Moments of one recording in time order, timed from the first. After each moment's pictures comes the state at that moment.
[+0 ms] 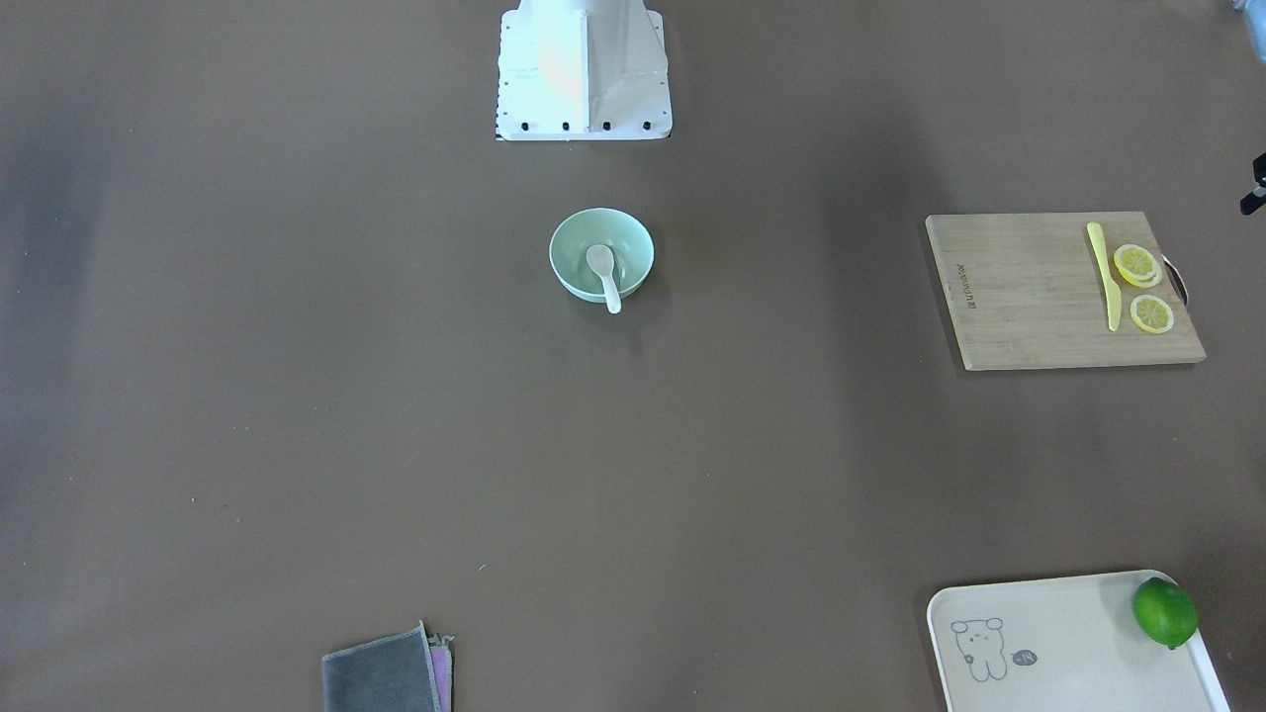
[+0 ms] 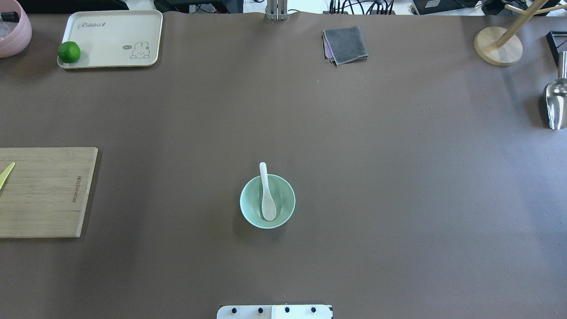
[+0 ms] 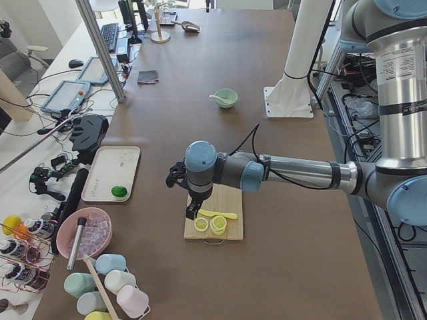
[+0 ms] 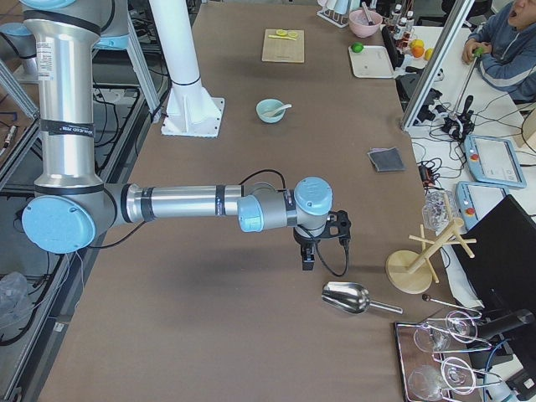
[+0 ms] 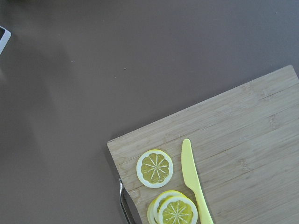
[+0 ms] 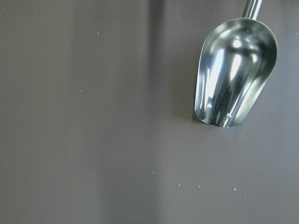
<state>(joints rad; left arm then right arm) -1.49 -1.41 -1.81 -1.70 -2.38 0.18 1.48 -1.60 1.66 -1.45 2.40 0.15</state>
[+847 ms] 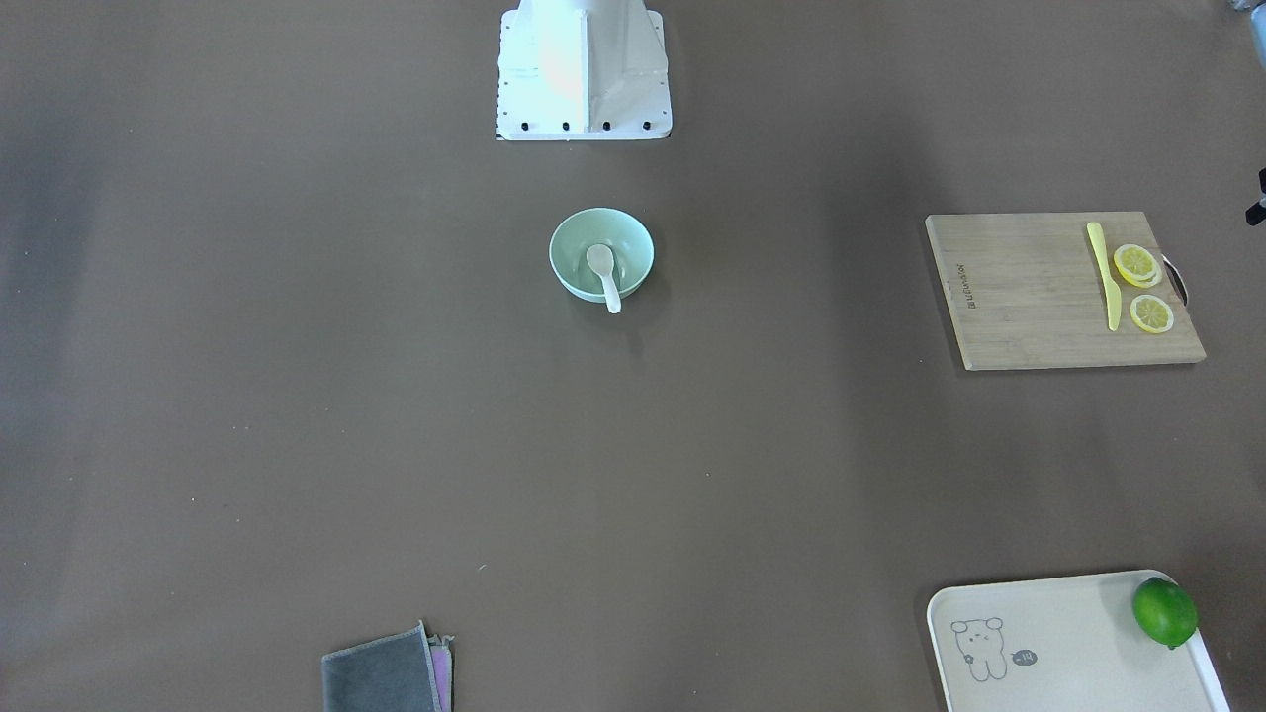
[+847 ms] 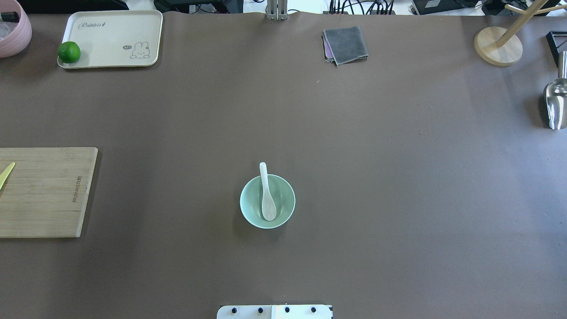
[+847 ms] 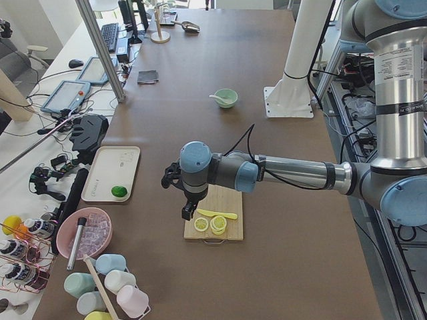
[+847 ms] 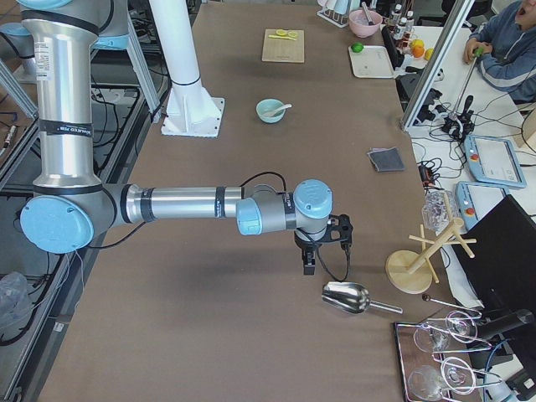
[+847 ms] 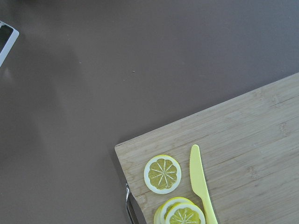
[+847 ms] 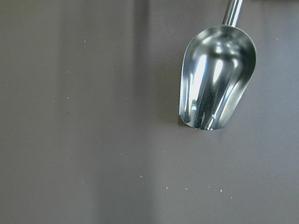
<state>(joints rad) -1.50 -1.44 -1.80 -1.70 -2.39 0.17 1.51 -1.60 1.65 -1.44 2.38 0.15</state>
